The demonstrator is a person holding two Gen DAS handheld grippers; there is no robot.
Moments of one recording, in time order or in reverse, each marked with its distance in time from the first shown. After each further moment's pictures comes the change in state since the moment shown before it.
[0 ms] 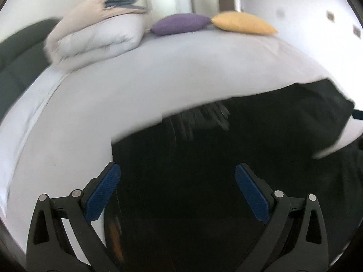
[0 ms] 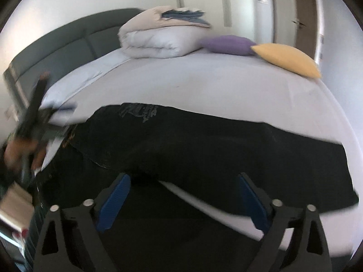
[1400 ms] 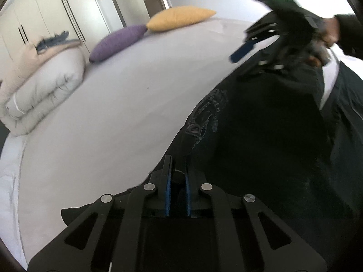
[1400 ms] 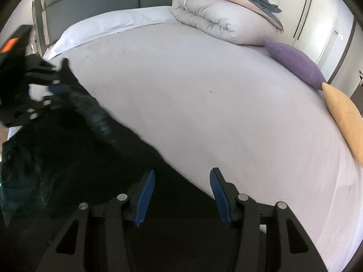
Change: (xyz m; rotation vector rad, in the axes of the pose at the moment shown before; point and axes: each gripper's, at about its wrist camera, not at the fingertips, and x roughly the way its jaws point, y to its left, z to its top) left arm 0.093 0.032 0.035 0.381 -0.094 -0.170; right arm 0.192 0.004 0.133 -0.439 0.190 0.087
